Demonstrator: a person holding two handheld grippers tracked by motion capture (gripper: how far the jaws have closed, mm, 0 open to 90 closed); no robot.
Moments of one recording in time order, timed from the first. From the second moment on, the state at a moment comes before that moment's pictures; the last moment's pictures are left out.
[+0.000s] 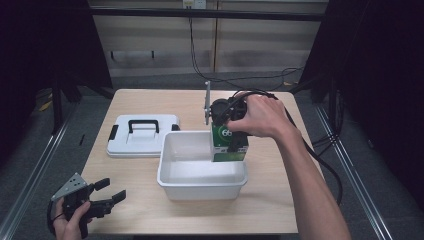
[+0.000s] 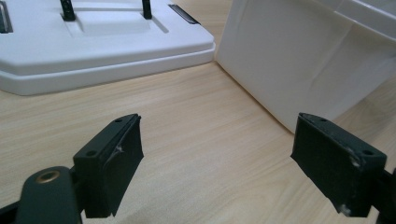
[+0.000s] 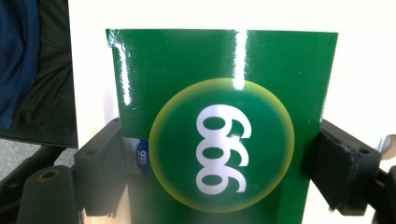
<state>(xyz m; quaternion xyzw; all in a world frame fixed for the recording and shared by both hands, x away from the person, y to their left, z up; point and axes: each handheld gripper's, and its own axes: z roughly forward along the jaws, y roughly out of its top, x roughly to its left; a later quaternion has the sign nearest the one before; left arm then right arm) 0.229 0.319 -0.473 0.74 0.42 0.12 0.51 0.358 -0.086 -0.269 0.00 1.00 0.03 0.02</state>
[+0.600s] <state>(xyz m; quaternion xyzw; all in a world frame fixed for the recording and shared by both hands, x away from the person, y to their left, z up) 0.230 0.318 -0.474 0.74 0.43 0.12 0.51 0.365 -0.081 -0.302 0.00 1.00 0.02 0.00</state>
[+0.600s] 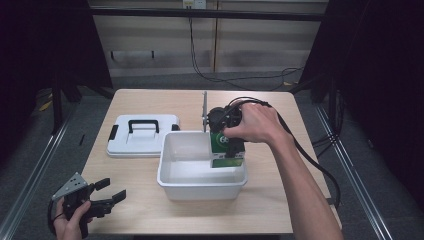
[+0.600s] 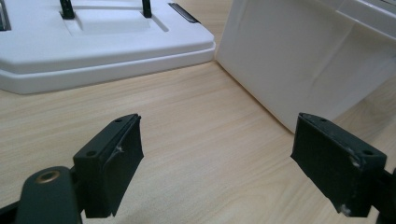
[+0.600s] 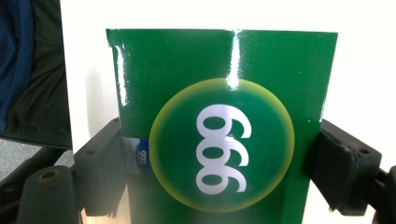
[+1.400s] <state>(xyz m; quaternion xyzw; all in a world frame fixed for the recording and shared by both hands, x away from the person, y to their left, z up) 0.230 0.318 -0.474 0.74 0.42 0.12 0.51 0.373 -0.084 -0.340 0.01 1.00 0.02 -0.02</state>
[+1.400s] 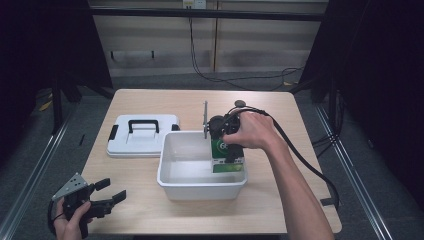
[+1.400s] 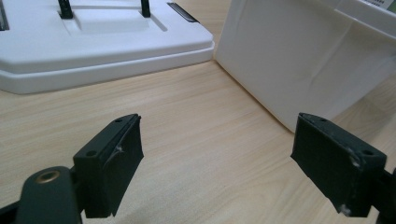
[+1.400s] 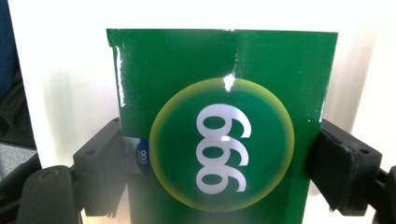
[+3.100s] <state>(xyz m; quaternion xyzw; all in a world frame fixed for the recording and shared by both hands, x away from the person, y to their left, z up) 0.228 0.318 -0.473 0.74 0.42 0.12 0.51 0.372 -0.077 -0.417 0.04 1.00 -0.02 -0.03</state>
